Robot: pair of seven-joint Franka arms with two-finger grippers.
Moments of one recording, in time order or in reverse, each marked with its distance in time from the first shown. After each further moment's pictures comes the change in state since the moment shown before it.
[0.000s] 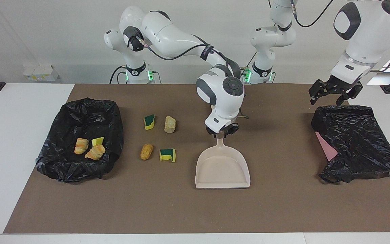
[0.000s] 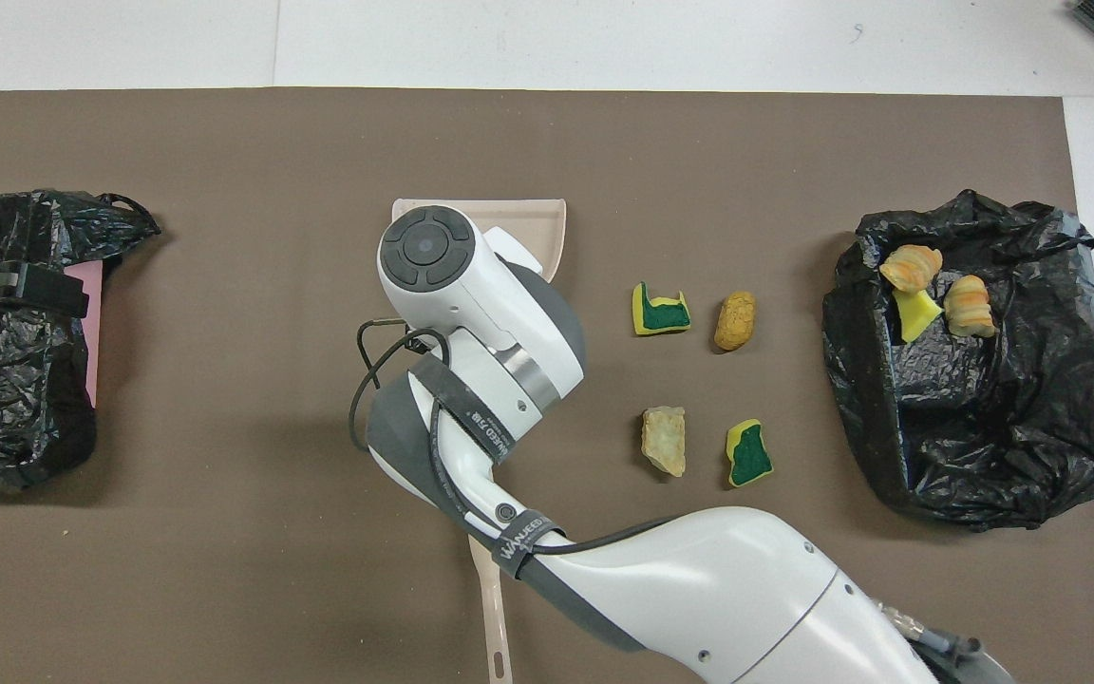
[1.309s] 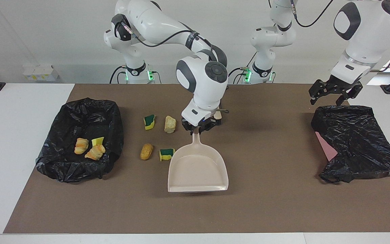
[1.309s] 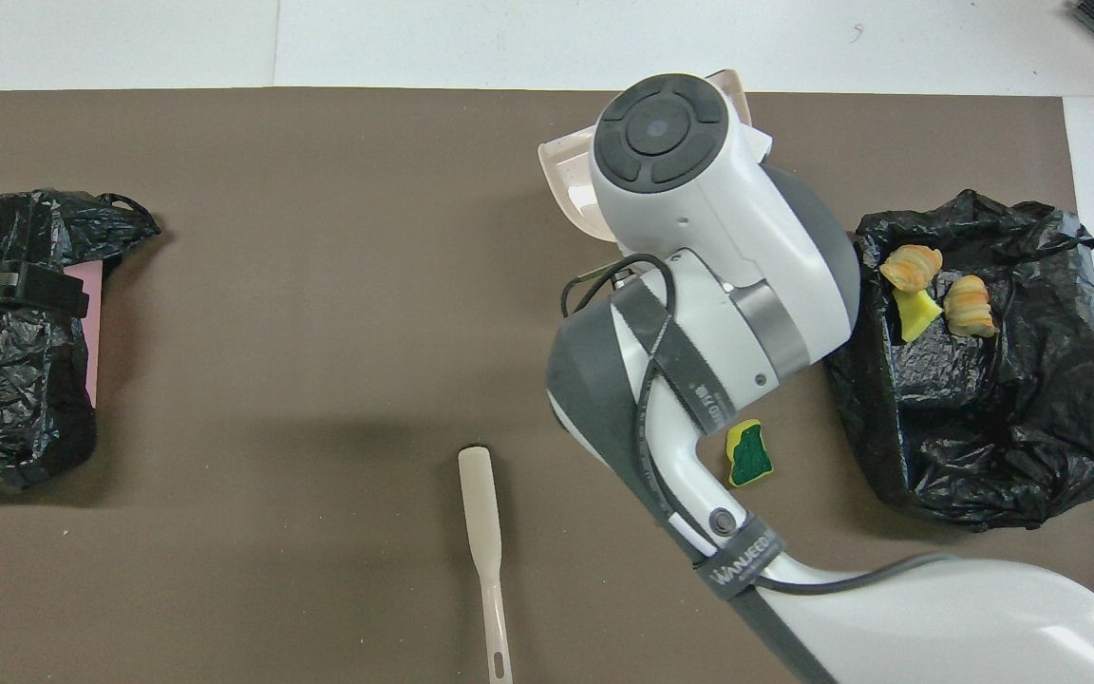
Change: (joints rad) left arm 0.000 0.000 0.000 0.000 0.000 0.000 -0.001; right arm -0.070 -0.101 -0.002 -0.027 -0.102 -0.127 -0.093
